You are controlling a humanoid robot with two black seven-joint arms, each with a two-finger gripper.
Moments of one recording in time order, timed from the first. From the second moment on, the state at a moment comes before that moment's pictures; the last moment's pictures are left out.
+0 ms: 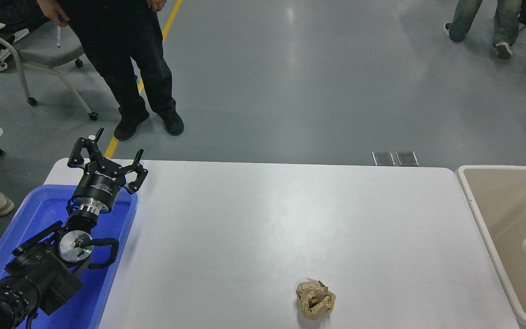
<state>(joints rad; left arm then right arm) -0.64 0.28 -0.72 -0.36 -0.17 -0.69 -0.52 0.55 -0.54 0.21 0.15 0.43 0.09 -0.09</state>
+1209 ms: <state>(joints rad) -0.64 0.28 -0.72 -0.36 -0.17 -0.69 -0.52 0.63 -0.75 0.29 0.17 0.43 0.46 -0.08</state>
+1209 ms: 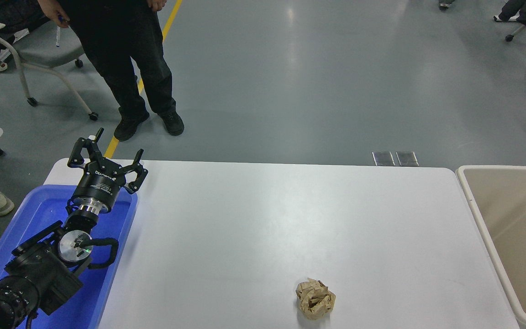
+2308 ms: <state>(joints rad) -0.64 0.28 -0.72 -0.36 -0.17 -0.69 -0.51 0.81 -0.80 0.40 0.81 0.22 0.39 0.09</state>
